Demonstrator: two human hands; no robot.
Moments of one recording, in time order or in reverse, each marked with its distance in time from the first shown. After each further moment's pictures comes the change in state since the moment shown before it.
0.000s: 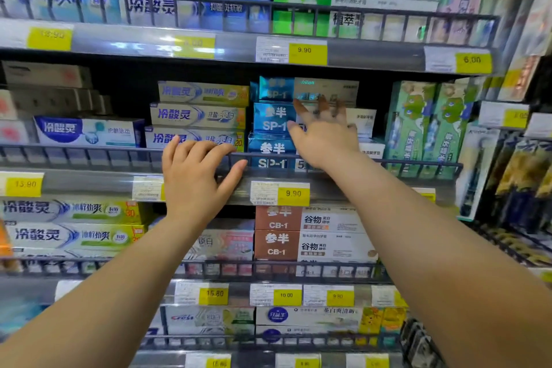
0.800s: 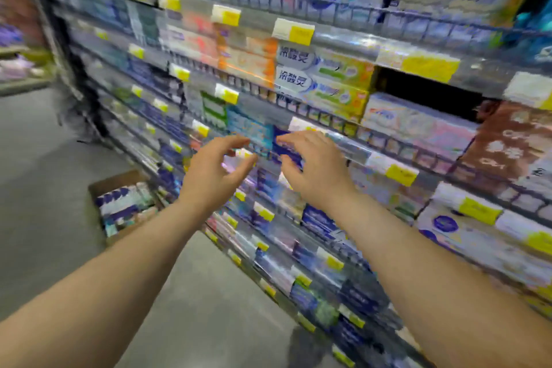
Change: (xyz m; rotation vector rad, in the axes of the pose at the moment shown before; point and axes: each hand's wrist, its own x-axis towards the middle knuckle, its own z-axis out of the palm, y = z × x) left_hand -0.251 -0.115 -0.253 -0.033 -0.274 -0.648; right_hand -0.259 -0.238 0.126 0.723 -0.148 -0.868
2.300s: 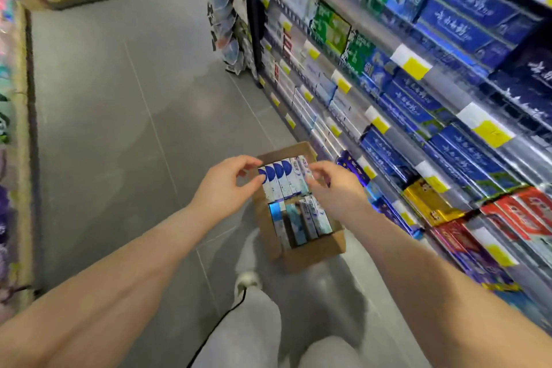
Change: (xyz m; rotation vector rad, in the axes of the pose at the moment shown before) left_hand 0.150 -0.786 -0.329 0.132 -0.271 -0.692; right_hand 0.445 -0.283 0.735 0.395 -0.657 0.430
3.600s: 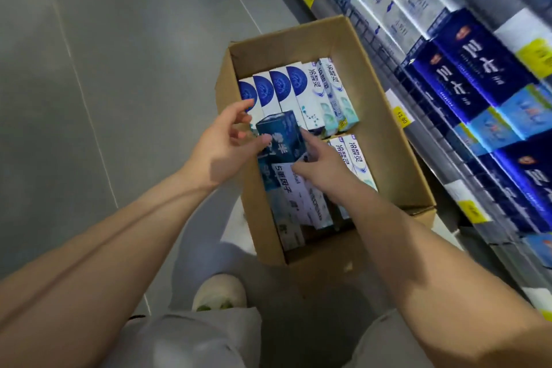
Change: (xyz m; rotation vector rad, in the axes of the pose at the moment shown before) left_hand 0.144 -0.339 0.355 -0.365 -0.012 -0.207; right_hand 0.214 0.351 0.386 0.611 -0.331 0.182
